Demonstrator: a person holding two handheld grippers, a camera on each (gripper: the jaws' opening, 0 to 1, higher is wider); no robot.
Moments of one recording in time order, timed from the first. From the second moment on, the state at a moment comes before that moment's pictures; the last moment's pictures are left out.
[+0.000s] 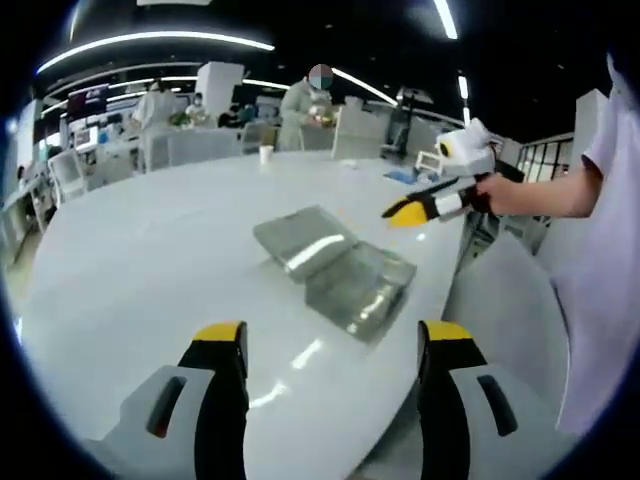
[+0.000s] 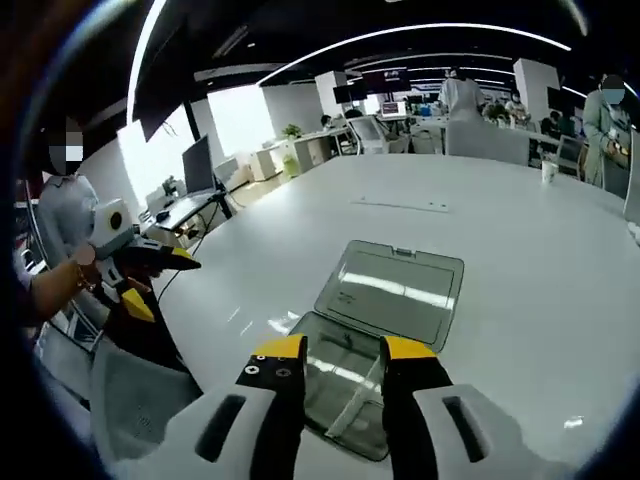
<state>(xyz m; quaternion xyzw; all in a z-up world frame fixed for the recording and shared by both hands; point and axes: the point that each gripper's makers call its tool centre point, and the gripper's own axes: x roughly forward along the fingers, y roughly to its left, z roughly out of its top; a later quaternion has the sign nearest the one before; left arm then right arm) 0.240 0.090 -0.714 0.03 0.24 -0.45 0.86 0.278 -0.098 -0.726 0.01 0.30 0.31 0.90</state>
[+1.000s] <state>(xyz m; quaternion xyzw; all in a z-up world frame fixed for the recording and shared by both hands) 0.247 0.064 -0.739 0.04 0.33 -0.40 0.86 0.231 -0.134 -0.718 0.00 0.18 0.33 0.93</state>
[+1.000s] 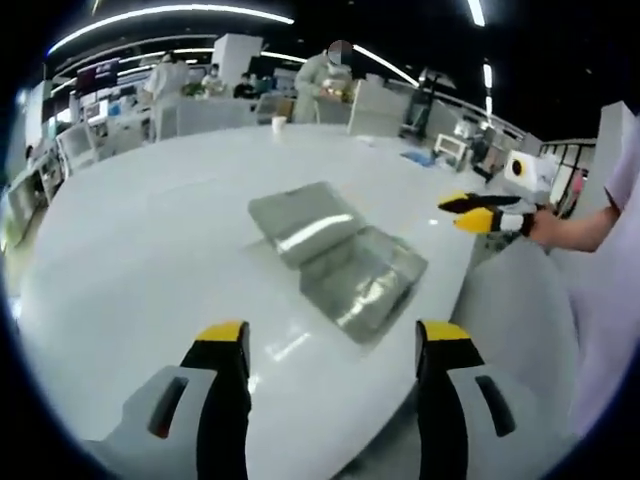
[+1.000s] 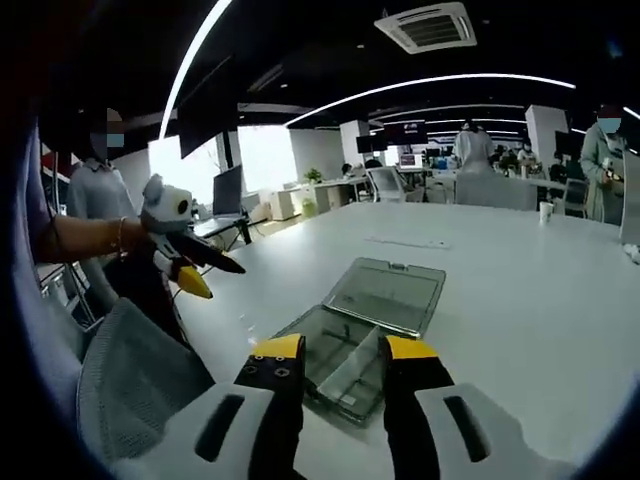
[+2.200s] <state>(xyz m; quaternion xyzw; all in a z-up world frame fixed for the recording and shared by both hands) 0.276 0.064 -0.791 0.02 0.48 -0.27 0.83 0.225 -0.124 -0.711 -0.05 0.14 0.37 0.92</state>
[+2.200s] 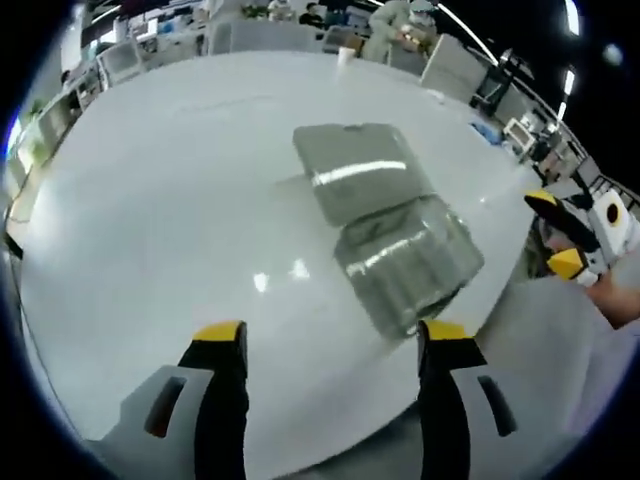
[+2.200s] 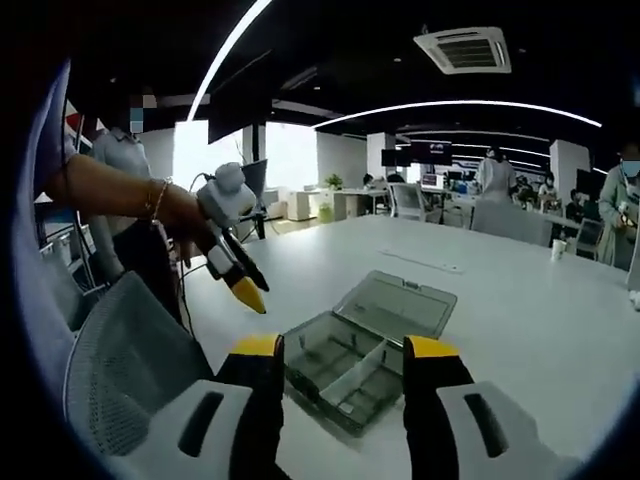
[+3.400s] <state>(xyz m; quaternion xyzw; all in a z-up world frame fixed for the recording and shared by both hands) 0.289 0.066 -0.832 -0.08 0.63 -0.05 0.77 0.228 -0.133 -0.697 -0.02 0.12 0.35 0.93</state>
